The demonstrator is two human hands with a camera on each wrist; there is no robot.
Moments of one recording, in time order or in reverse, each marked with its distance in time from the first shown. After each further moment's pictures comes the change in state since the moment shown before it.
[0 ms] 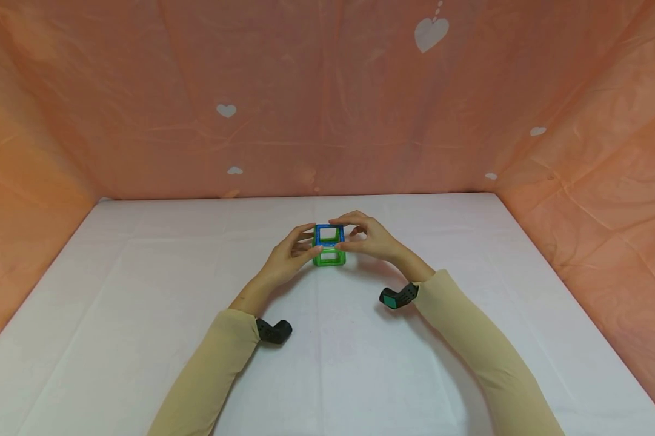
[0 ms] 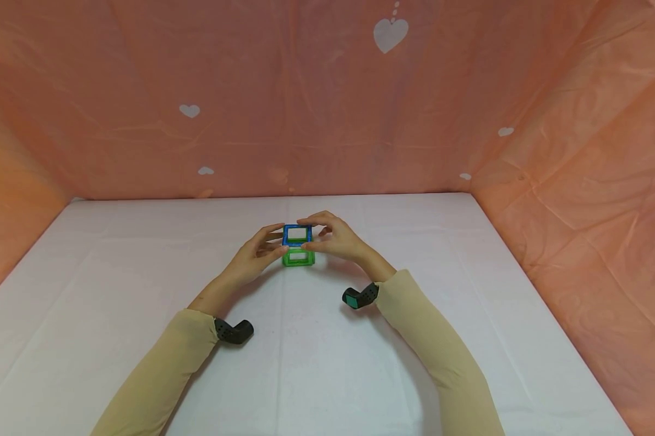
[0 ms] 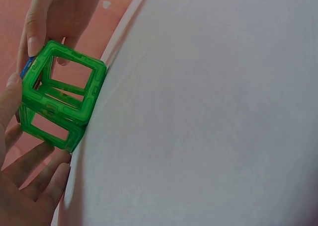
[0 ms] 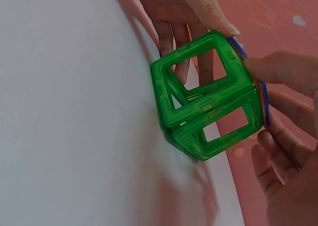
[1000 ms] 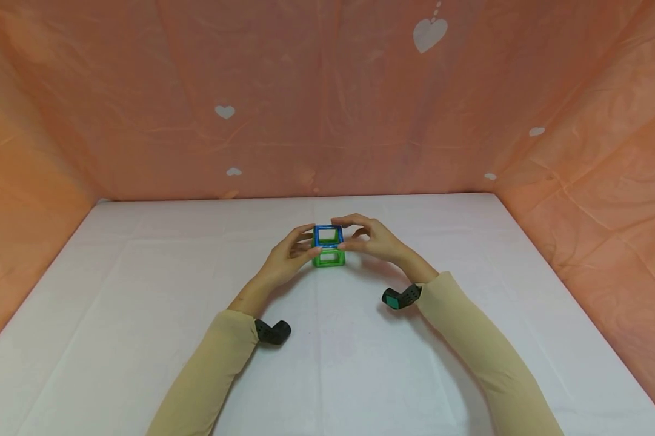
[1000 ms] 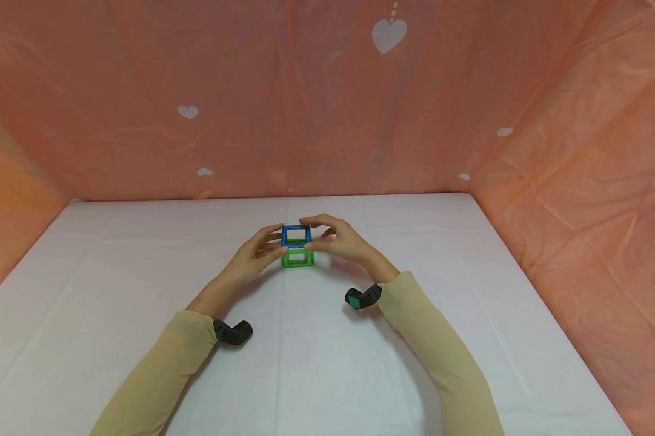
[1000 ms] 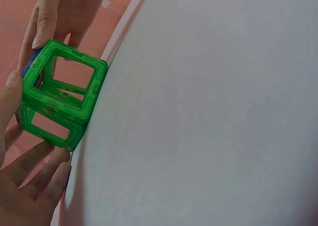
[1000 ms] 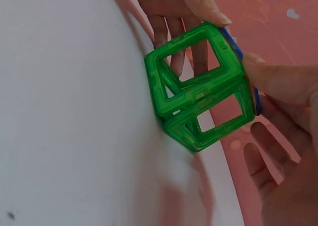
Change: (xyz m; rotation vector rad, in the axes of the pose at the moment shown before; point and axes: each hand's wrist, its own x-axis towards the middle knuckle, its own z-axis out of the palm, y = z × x) left_hand -0.001 0.001 0.000 -0.042 0.005 0.034; right_hand -0.004 0.004 -0.006 0.018 -0.039 -0.010
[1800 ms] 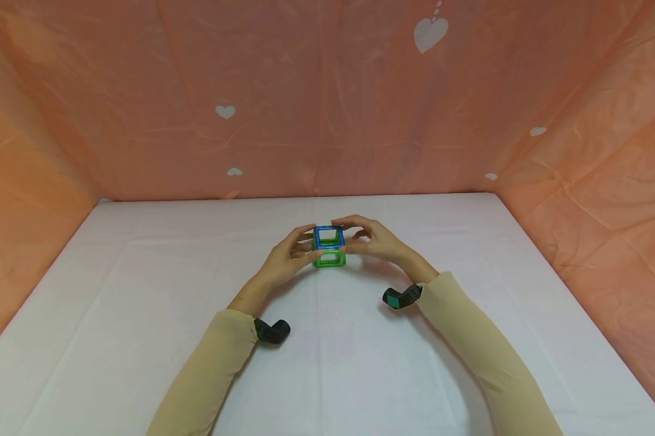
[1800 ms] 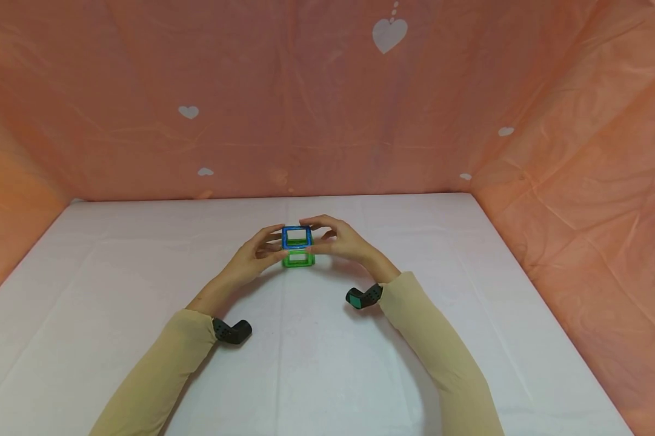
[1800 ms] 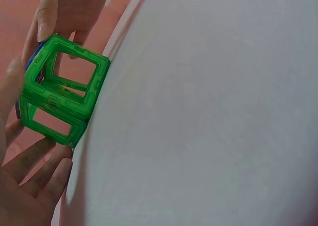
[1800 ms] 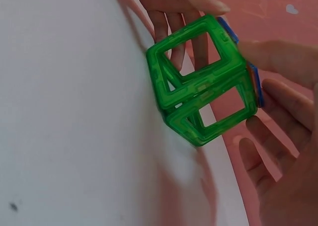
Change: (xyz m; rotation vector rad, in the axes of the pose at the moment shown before) left_hand 0.001 -0.003 -0.002 0.018 -0.022 0.007; right_hand -0.002 -0.008 0.000 0.041 -0.033 0.049
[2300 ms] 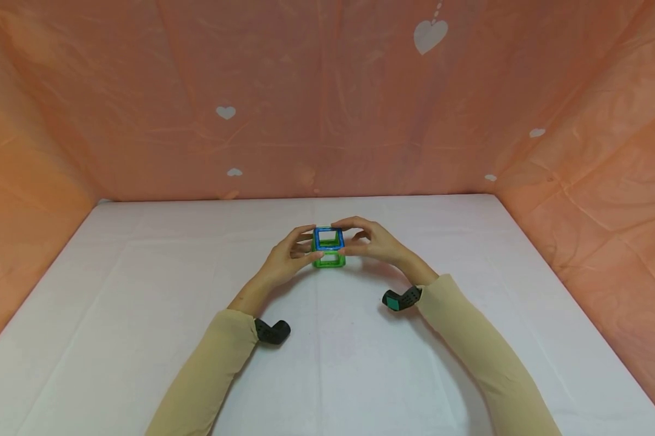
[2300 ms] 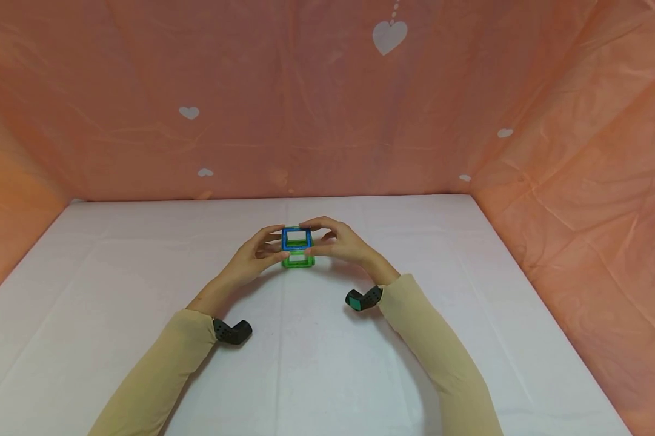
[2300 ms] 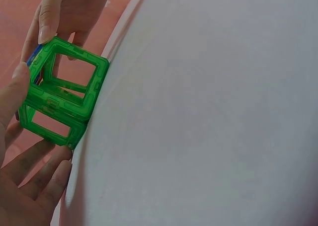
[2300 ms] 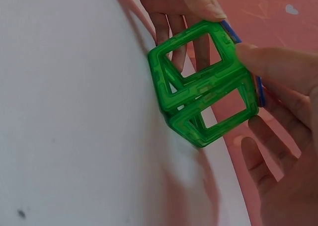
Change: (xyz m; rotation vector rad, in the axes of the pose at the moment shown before) left_hand 0.001 -0.001 0.001 -0.009 0.010 -0.002; right_hand 0.001 0.014 0.002 0.007 0.028 -0.025
